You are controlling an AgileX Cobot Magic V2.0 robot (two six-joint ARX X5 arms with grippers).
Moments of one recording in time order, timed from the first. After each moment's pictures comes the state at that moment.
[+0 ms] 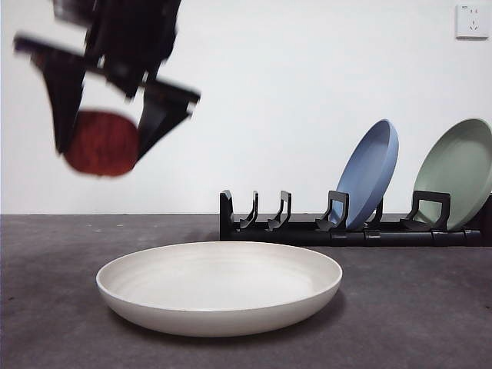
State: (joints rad) left arm -1.18 0.68 1.45 -1.32 -0.13 -0.33; right arm 0.96 2.16 2.08 -0.97 0.01 0.10
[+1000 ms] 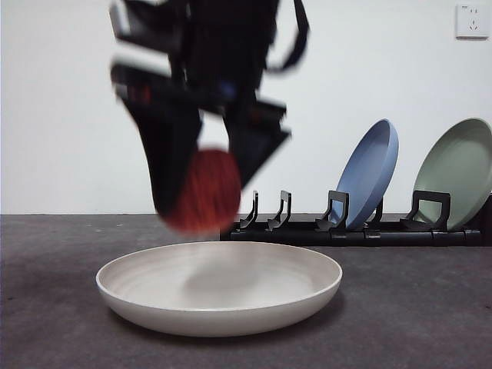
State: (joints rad) left arm -1.18 0.69 1.45 -1.32 -0.21 -0.35; right arm 0.96 1.82 1.39 -0.78 0.06 -0.01
